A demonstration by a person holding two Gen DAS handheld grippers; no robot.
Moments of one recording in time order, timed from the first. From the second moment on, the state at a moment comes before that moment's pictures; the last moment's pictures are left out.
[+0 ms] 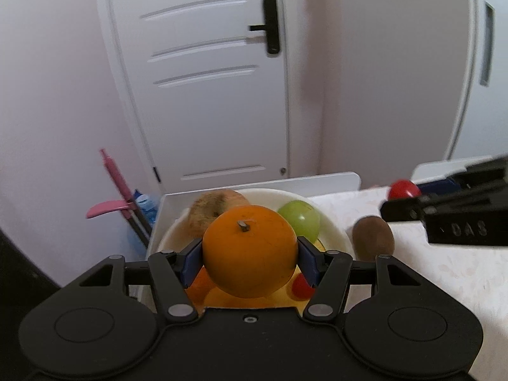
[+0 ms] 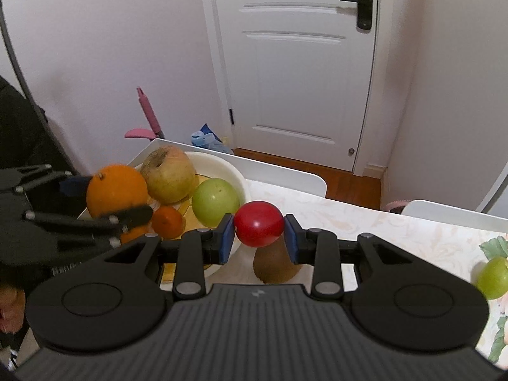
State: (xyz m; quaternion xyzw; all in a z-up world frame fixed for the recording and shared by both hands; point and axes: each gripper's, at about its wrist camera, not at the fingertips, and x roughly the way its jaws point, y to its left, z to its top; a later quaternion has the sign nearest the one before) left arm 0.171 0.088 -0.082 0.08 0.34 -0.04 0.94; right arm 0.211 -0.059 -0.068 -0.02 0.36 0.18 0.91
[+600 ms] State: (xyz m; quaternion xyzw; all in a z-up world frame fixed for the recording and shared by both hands) left arm 0.172 0.059 -0.121 0.15 0.34 -0.08 0.92; right arm 0.209 -0.061 -0.081 -0.03 0.38 0.17 0.91
